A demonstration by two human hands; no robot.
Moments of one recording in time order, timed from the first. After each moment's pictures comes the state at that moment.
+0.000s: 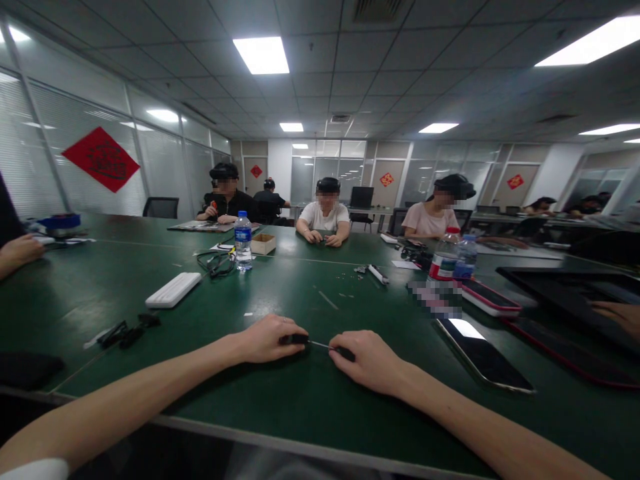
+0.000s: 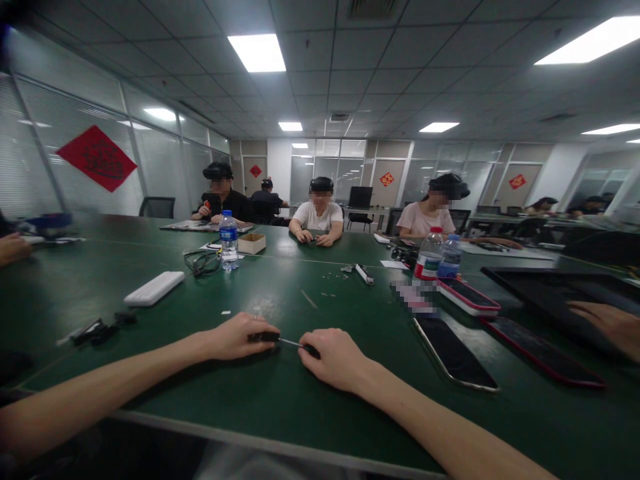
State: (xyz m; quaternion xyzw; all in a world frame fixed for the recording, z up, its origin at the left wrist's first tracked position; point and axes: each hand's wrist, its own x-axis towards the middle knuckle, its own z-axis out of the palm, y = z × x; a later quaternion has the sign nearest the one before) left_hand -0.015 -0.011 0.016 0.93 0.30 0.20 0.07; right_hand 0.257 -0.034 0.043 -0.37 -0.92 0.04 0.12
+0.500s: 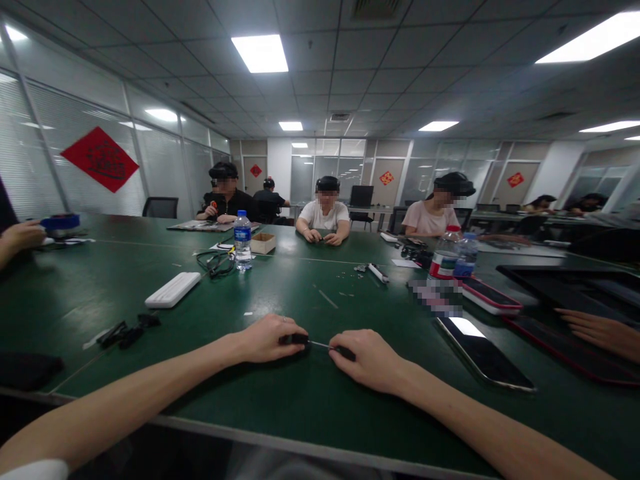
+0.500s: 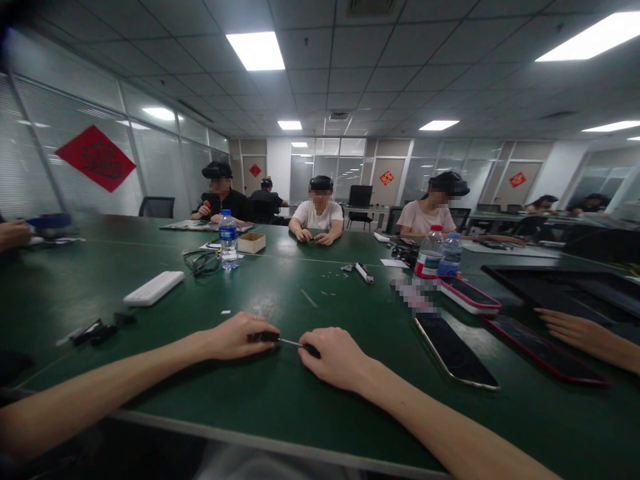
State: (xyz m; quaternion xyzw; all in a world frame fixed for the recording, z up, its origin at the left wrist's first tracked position) left_hand -0.016 -0.012 0.017 0.93 0.29 0.20 0.08; right_hand 0.258 -0.032 0.041 -0.36 -0.93 0.04 0.12
